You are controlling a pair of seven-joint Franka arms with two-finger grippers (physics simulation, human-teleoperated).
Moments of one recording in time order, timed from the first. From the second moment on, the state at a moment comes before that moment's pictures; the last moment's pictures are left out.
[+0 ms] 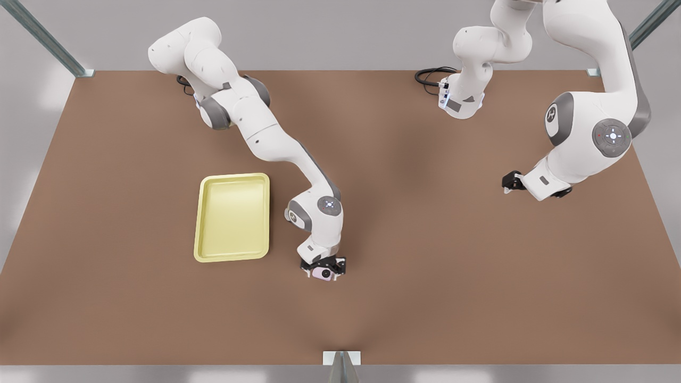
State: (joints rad) left arm -0.11 0.06 0.06 -1.78 0.02 1.77 0.16; right arm 0.74 1.30 -0.22 -0.75 -0.22 2.35 0.96
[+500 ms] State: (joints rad) left arm -0.11 0.06 0.06 -1.78 0.02 1.76 0.16; right arm 0.77 1.25 -0.24 -0.84 -0.23 2.34 1.15
